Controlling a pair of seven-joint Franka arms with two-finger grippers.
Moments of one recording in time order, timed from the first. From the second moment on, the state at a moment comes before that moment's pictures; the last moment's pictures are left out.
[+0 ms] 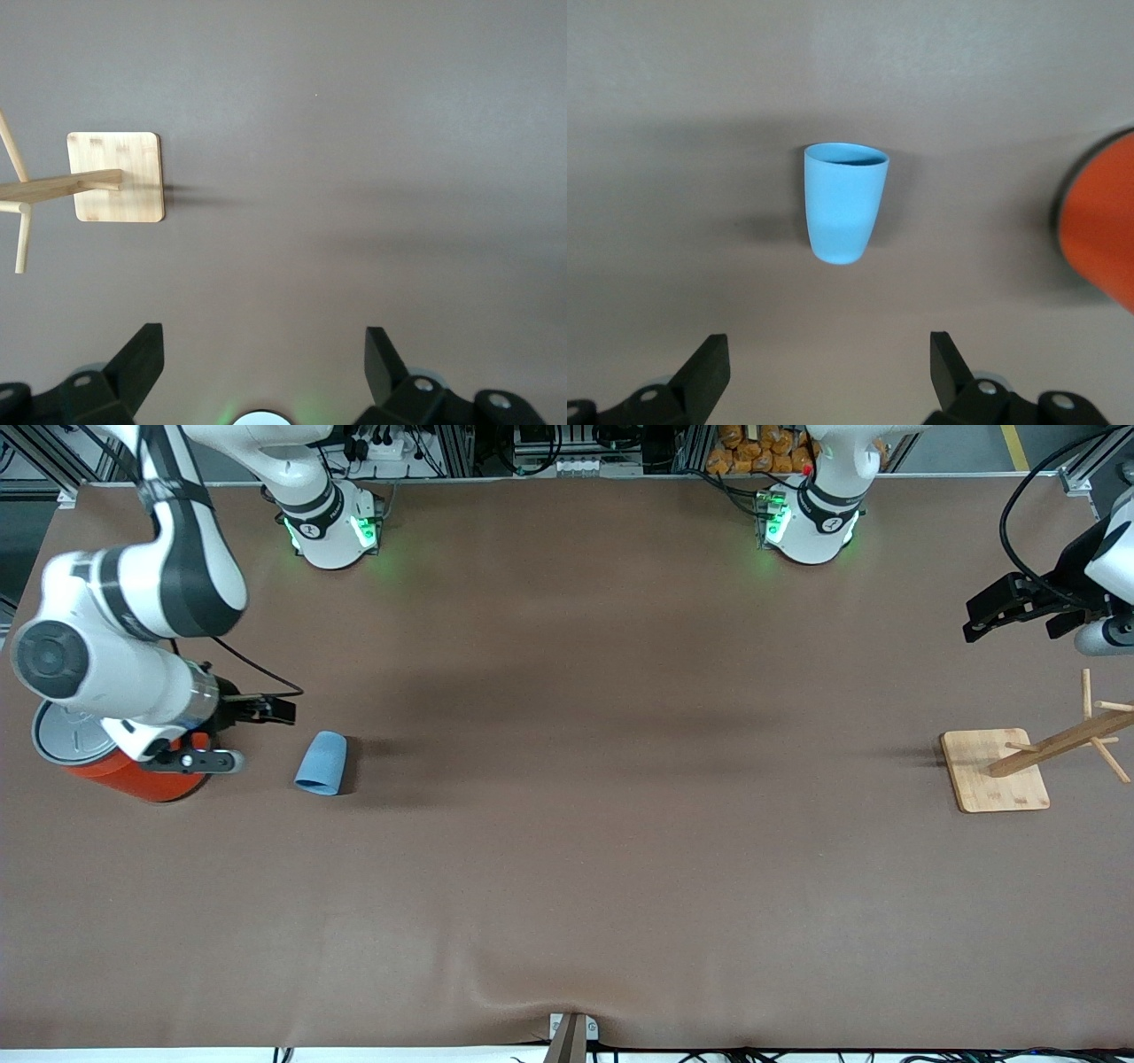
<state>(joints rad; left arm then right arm) 0.13 -0.02 -0.21 -1.52 0.00 1.46 -0.11 0.05 0.16 0.06 -1.95 0.02 1.89 0.11</state>
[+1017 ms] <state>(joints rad) 0.13 -0.02 -0.21 -1.52 0.00 1.46 -0.11 0.06 0.39 0.06 -2.15 0.02 2.41 0.07</state>
